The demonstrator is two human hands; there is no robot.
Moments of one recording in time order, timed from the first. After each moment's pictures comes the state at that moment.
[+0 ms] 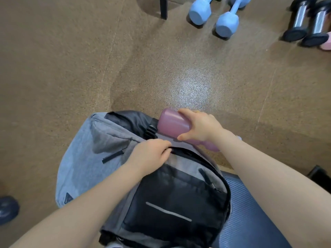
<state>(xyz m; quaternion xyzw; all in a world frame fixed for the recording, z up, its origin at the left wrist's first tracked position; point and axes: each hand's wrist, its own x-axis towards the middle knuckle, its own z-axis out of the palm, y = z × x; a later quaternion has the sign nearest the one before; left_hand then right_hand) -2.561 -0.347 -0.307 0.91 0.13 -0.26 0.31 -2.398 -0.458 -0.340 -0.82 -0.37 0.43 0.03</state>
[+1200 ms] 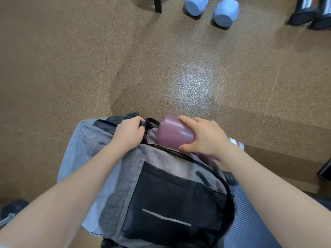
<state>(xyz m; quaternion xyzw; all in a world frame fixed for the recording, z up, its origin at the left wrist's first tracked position) -2.524 -0.292 -0.338 0.86 0.33 -0.29 0.25 -2.407 -0.486 -0.344 -0.82 -0.39 0.41 0.07</state>
